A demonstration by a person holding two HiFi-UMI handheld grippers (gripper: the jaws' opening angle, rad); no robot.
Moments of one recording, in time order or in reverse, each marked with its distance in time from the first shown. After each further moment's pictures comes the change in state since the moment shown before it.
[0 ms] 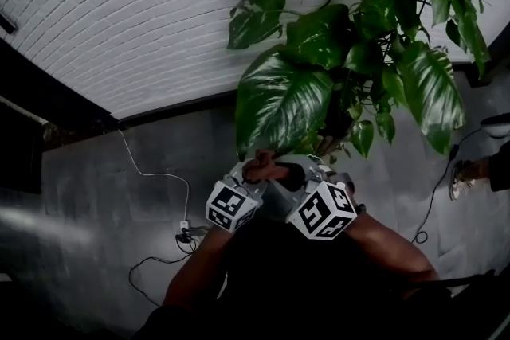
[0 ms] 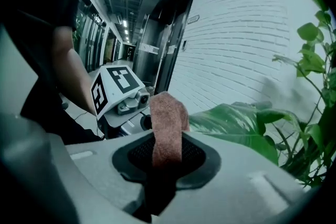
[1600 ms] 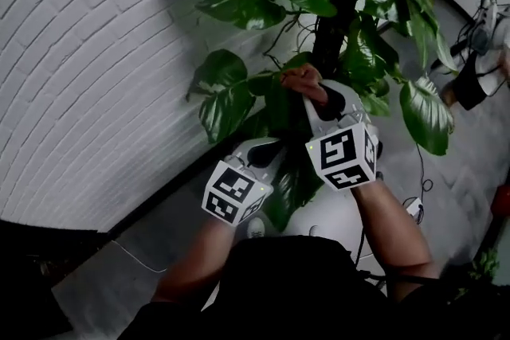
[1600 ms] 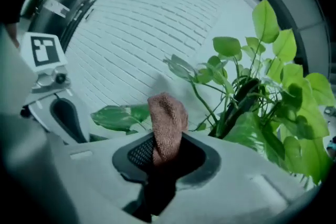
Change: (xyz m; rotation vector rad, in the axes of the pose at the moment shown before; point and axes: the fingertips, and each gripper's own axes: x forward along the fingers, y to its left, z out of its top) left arm 0.085 0.106 0.181 0.210 0.094 -0.487; right arm -0.069 -0.332 0.054 0.248 0.254 -1.019
